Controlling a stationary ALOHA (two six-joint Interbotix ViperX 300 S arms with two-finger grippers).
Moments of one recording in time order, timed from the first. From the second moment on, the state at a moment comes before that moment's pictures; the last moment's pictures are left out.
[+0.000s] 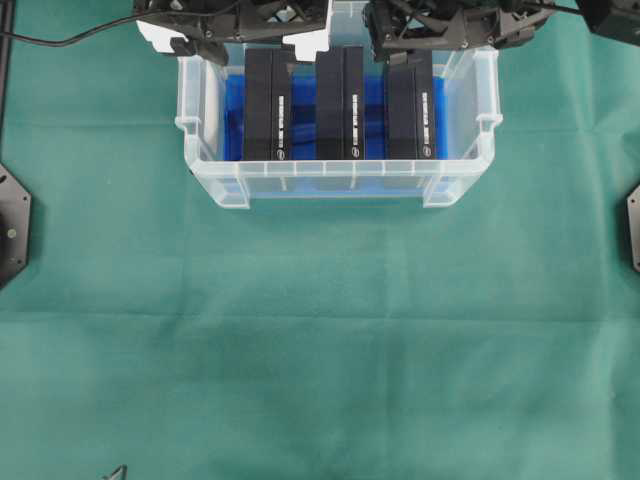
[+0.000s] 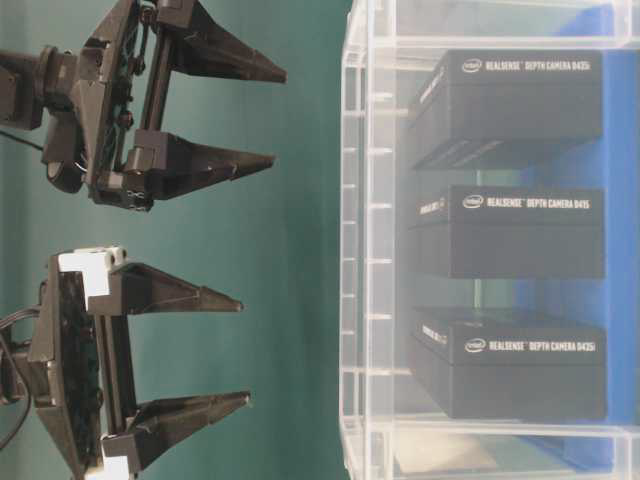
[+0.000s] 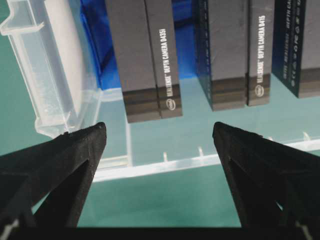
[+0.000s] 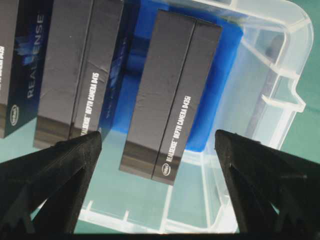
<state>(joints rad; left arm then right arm) 0.29 0.11 -0.23 0.05 1.51 -1.19 -0.31 -0.02 -0.01 -0.10 1.33 1.20</state>
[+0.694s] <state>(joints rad) 0.29 0.13 -0.23 0.05 1.51 -1.18 -0.32 0.00 -0.01 -0.10 1.33 1.20</state>
